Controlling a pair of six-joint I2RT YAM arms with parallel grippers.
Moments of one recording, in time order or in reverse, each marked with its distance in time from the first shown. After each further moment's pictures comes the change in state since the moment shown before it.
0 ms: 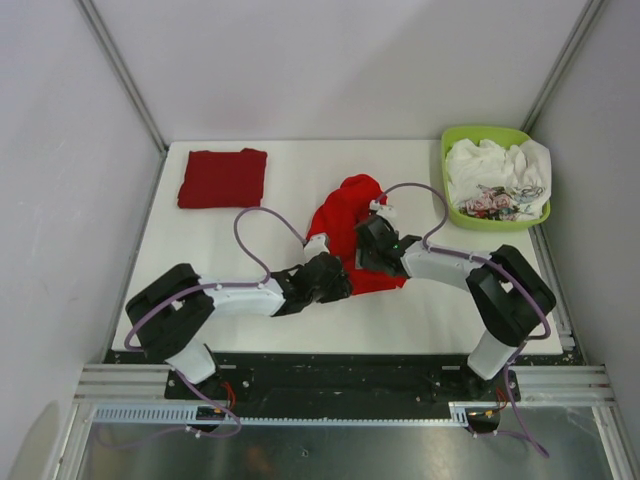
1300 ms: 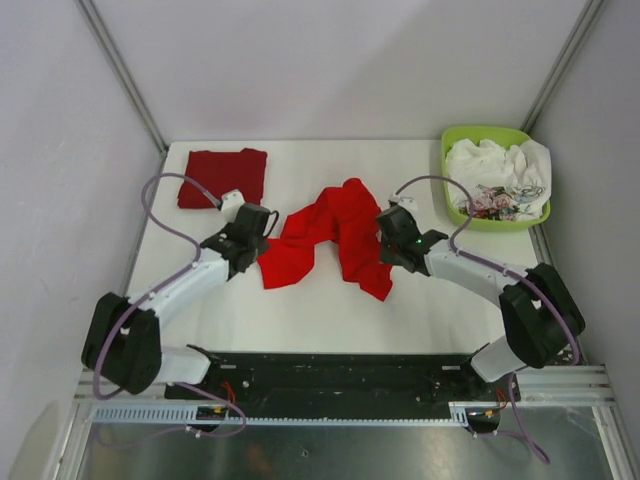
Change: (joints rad) left arm 0.473 -0.309 0.067 -0.411 -0.268 0.266; right arm -0.098 -0.186 -0.016 -0.133 -0.003 -0.040
